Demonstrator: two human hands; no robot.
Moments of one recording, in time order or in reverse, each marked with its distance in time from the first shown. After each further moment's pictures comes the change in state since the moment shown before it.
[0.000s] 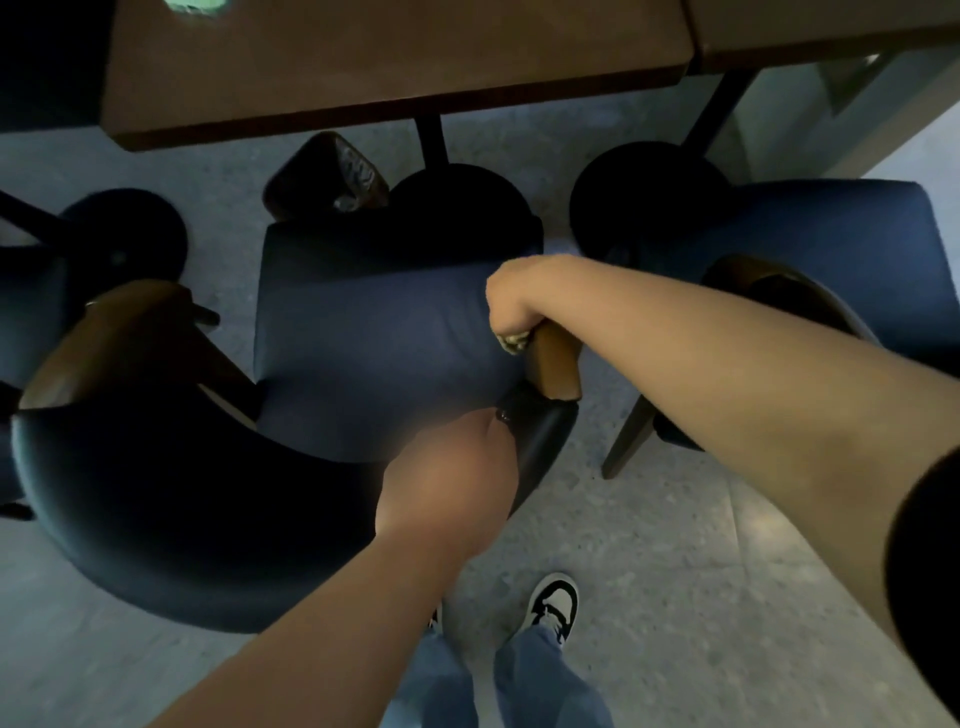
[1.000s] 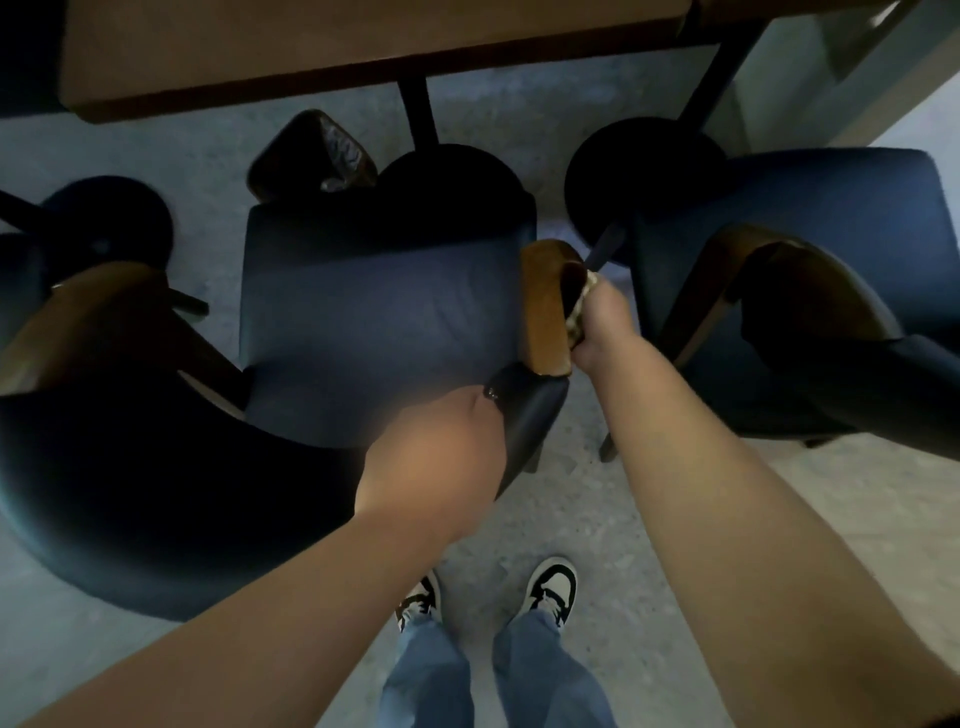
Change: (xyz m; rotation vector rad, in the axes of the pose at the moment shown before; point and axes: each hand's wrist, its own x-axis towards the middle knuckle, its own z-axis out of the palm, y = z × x) left_hand 0.002 -0.002 0.002 -0.007 -0.021 0.018; right_hand -0.017 0.011 0.103 2.471 0.528 0.622
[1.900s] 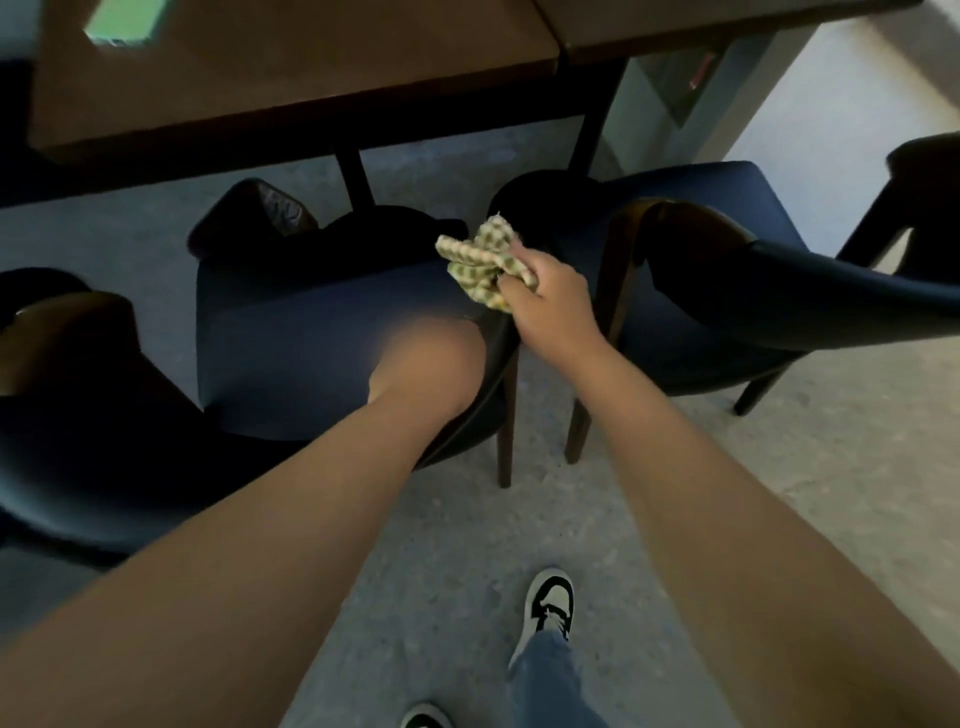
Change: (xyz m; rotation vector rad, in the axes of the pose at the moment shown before) left_hand 0.009 -0.005 0.000 -0.109 0.049 0.056; right_hand -0.115 0.046 -0.021 -0.771 0.006 -1.001
